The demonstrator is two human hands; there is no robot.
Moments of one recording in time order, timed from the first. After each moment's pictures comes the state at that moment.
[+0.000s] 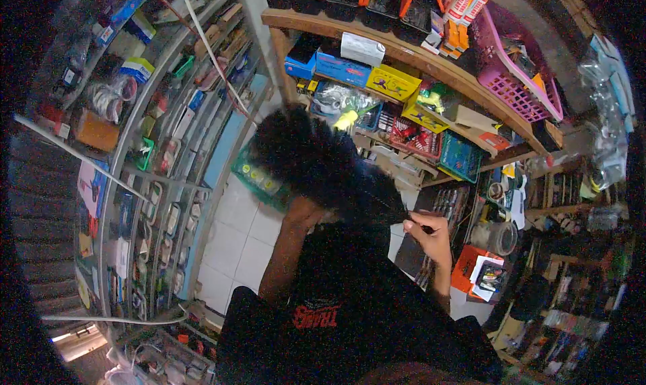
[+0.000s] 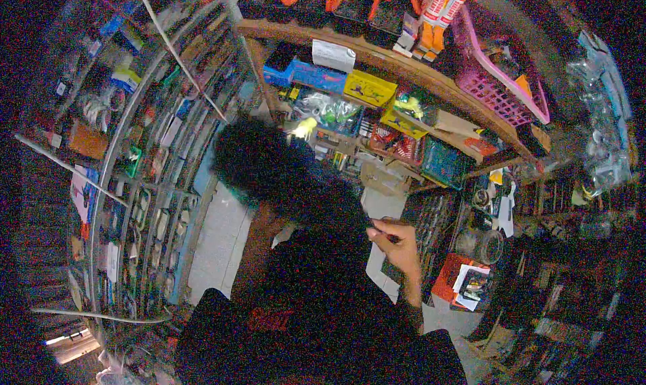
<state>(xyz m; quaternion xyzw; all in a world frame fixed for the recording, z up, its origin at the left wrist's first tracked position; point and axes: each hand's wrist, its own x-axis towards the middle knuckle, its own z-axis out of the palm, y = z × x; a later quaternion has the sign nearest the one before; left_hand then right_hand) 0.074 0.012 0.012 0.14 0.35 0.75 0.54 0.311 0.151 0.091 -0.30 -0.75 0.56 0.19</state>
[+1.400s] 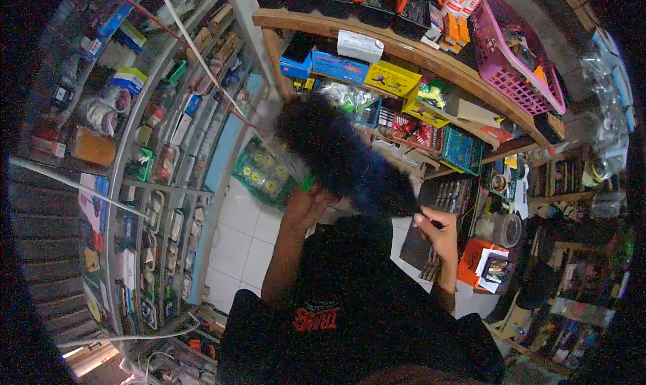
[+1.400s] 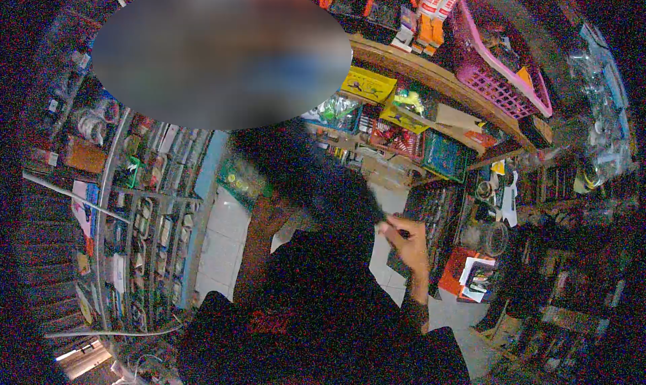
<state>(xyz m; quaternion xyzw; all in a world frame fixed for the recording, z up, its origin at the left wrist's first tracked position) 0.054 0.019 0.005 0.22 0.34 0.78 0.48 0.316 0.160 0.077 -0.36 -0.72 0.56 0.20</state>
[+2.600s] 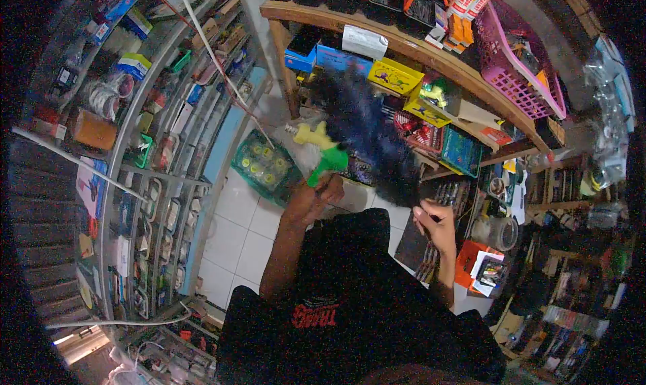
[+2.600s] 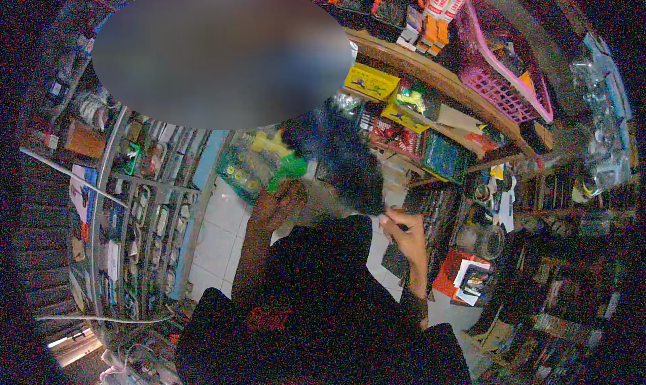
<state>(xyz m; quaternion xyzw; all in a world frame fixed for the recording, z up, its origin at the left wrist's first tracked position) 0.067 0.011 0.018 0.10 0.37 0.75 0.53 0.321 0.173 0.065 -0.34 -0.71 0.60 0.17</state>
